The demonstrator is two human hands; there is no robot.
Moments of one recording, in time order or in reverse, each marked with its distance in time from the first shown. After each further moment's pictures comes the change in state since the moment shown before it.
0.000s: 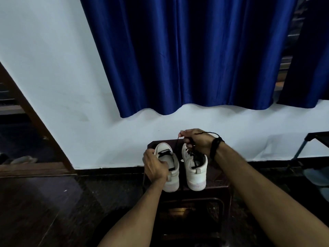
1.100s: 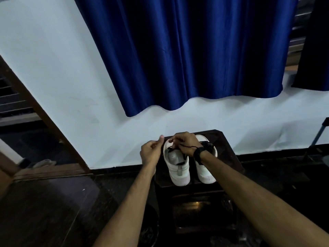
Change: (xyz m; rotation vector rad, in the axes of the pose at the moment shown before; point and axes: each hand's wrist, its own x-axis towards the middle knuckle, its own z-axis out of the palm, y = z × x) left_hand 0.047 0.004 -0.054 -0.380 -0.293 -0.207; right_hand 0.019 0.032 0.057 -0.650 0.161 -0.379
